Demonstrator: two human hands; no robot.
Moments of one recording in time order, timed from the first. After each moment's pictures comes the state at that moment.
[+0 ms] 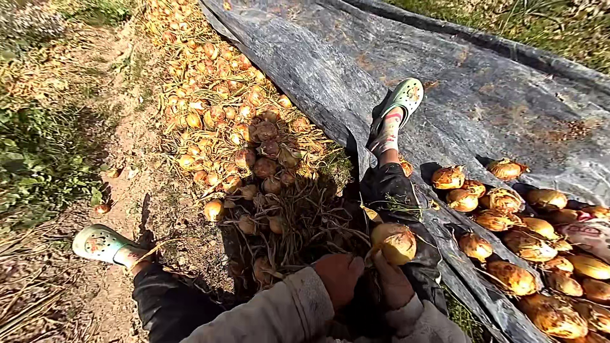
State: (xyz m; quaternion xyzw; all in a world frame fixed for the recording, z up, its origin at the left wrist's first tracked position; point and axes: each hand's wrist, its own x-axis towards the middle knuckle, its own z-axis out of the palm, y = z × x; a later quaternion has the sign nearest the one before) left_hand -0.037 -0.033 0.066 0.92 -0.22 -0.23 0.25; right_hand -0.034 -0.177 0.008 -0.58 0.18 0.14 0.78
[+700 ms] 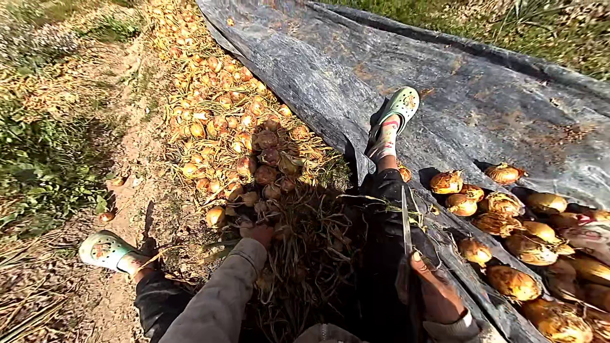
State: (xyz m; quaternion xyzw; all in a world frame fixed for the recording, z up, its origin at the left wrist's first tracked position) left_hand 0.017 0.122 0.004 0.91 0.11 -0.40 0.00; right_hand -0.021 -0.236 0.024 -0.58 0.16 0.15 0.78
